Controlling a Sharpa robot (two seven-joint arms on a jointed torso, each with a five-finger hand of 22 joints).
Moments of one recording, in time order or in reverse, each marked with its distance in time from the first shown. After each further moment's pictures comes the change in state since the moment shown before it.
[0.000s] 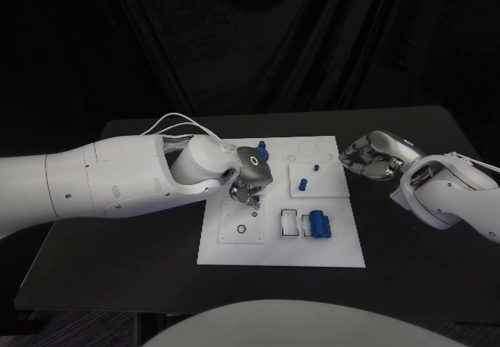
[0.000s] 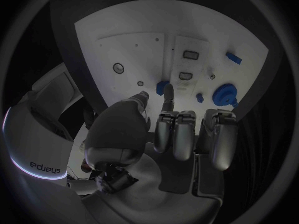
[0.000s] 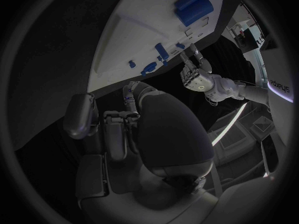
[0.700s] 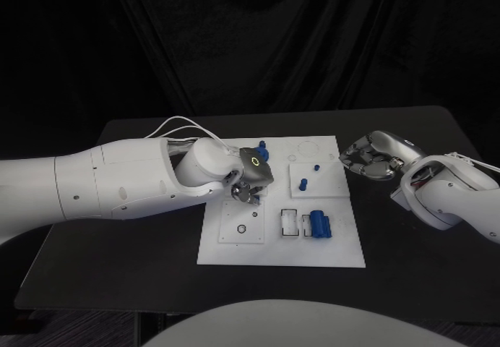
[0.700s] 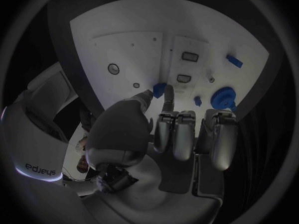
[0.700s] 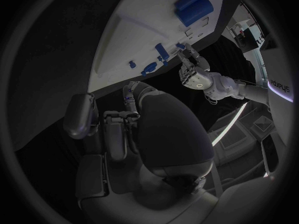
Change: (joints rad) left arm -0.017 0.019 0.000 -0.020 0.003 0.002 -0.045; left_hand 0.062 0.004 0.043 -0.043 0.036 -0.032 0.000 0.000 0.034 0.000 0.000 0.000 0.000 0.000 0.000 0.000 0.000 0.000 0.000 0.000 0.000 0.000; right arm 0.000 0.000 0.000 0.001 0.002 0.001 -0.001; right_hand 0.000 0.000 0.000 0.000 0.000 0.000 0.000 0.000 0.000 0.000 0.000 0.000 0.000 0.000 0.000 0.000 0.000 0.000 0.000 0.000 0.000 0.000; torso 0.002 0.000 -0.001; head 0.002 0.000
